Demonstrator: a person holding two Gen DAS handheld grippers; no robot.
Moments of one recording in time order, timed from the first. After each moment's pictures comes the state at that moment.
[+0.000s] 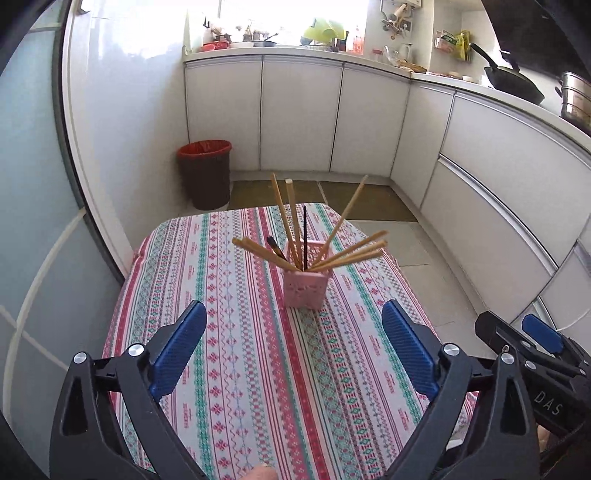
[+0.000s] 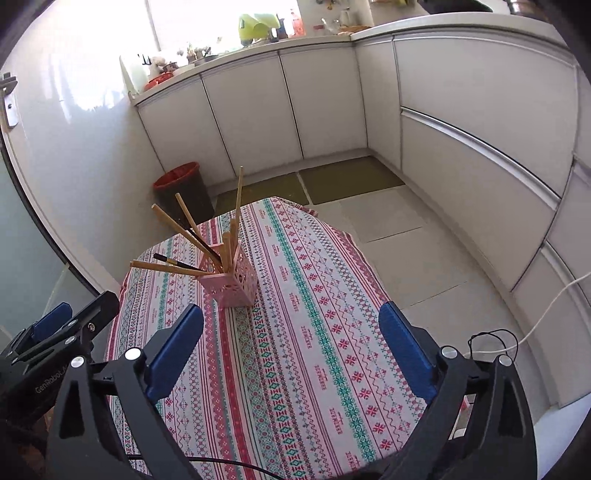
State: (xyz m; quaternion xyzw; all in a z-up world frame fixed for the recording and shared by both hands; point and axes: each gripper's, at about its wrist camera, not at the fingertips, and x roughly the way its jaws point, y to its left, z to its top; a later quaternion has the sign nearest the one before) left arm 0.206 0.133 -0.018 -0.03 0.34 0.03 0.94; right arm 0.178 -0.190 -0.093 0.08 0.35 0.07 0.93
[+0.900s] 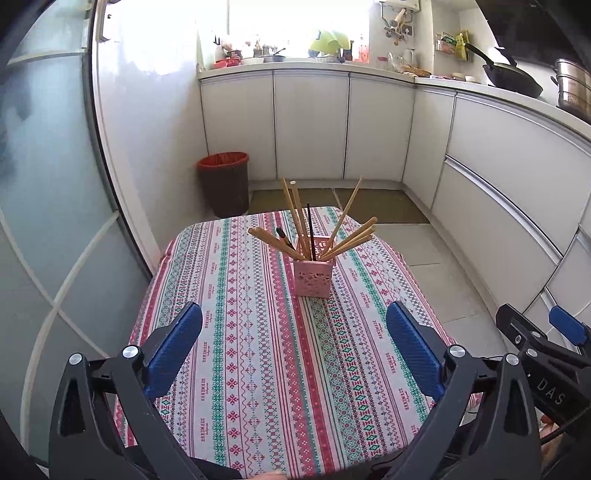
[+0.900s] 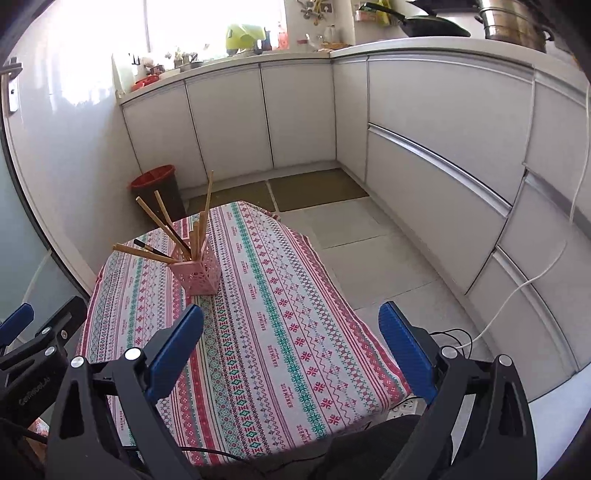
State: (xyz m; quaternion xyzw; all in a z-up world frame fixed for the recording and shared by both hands) left arm 0.155 0.108 -0.008 0.00 0.32 0.07 0.95; right arm 0.127 -0.218 -0.075 0.04 0.34 0.02 0.94
